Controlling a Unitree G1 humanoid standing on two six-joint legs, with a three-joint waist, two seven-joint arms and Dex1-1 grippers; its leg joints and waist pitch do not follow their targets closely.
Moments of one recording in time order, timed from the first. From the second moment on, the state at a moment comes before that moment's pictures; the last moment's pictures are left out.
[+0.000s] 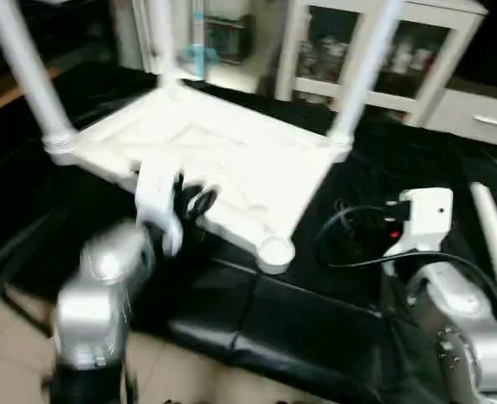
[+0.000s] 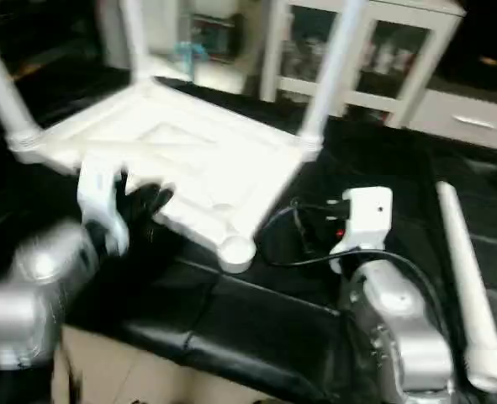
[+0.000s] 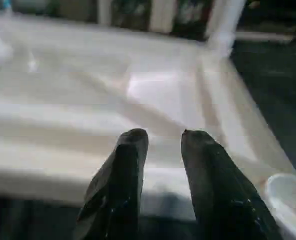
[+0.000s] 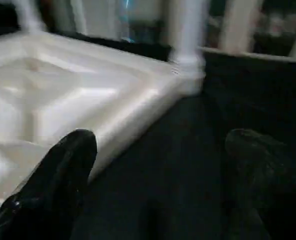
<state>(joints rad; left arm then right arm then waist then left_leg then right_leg) -0.19 0.07 0.06 -0.24 -0.04 0.62 -0.38 -0.06 -0.19 -0.08 -0.37 0.24 0.60 0.08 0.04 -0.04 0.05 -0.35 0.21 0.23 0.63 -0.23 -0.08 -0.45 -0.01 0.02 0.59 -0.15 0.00</state>
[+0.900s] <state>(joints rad) -0.29 0.02 0.03 -0.18 0.11 0.49 -0.08 -0.28 -0.25 -0.07 -0.25 0.30 0.60 0.24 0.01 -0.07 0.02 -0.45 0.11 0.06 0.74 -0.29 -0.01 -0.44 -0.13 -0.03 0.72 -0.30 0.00</state>
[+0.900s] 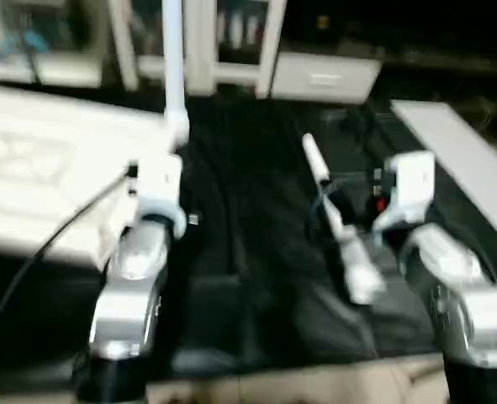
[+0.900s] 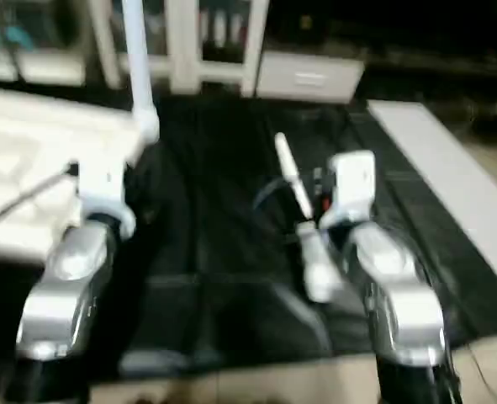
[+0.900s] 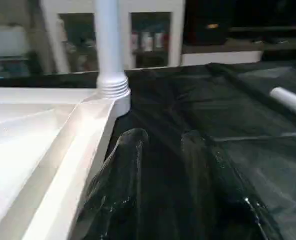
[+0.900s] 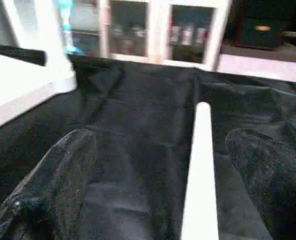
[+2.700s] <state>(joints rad) -0.28 0.07 -0.05 -0.20 -0.08 0.53 -0.26 -0.34 -0.20 -0.07 -0.04 0.24 0.54 0.24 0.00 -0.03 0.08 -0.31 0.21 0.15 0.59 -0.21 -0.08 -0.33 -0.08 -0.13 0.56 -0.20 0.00</state>
